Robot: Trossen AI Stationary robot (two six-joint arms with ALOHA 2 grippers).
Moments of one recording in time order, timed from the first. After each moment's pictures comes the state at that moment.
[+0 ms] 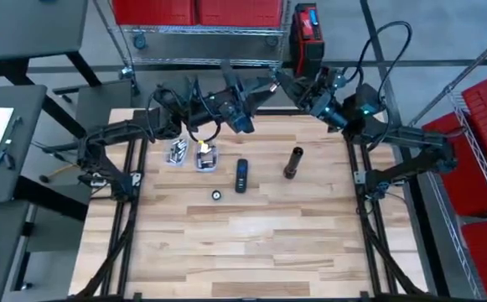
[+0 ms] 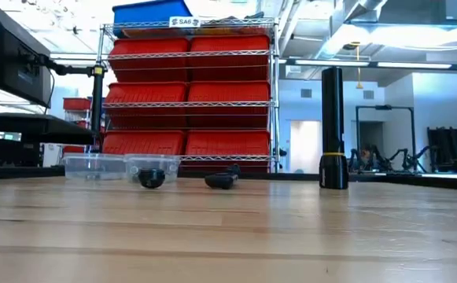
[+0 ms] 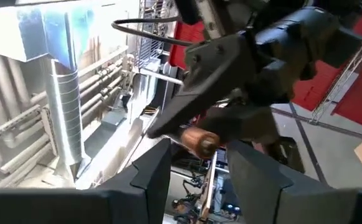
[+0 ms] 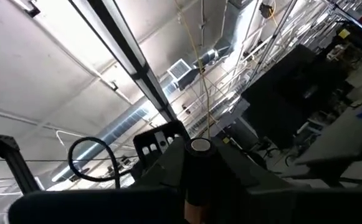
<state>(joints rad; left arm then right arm) 0.12 1.62 1.83 0.20 -0.20 1.35 -0.21 1.29 1.29 0.58 0.11 0.76</state>
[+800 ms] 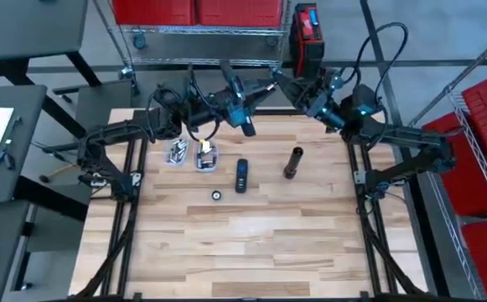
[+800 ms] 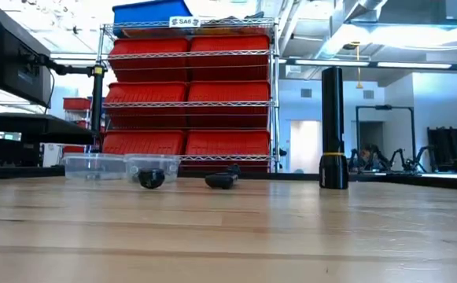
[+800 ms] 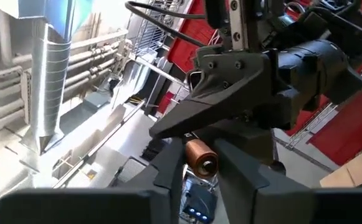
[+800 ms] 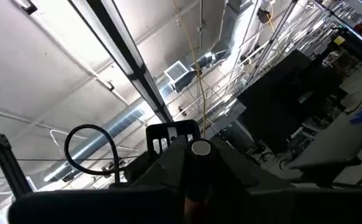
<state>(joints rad) 0.12 1.62 1.83 0.20 -0.20 1.11 -0.21 1.30 1.29 0.59 0.12 0.73</state>
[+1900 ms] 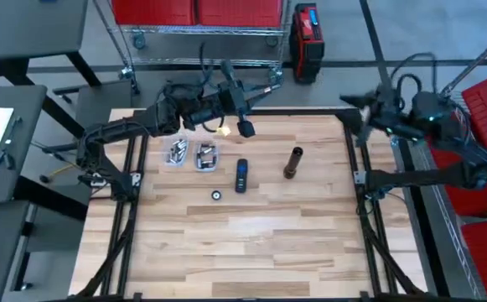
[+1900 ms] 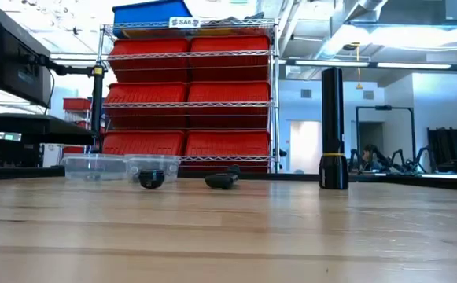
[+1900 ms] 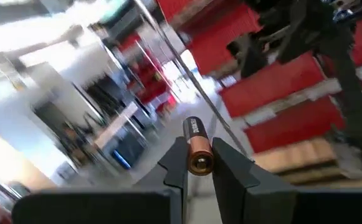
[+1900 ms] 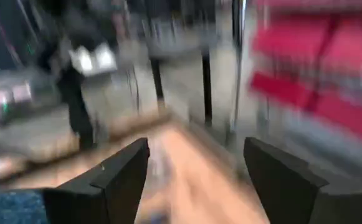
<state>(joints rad) 0.17 1.62 1.83 -0.10 -0.26 0.58 -0.21 0.72 1.29 -0.82 0.27 0.20</state>
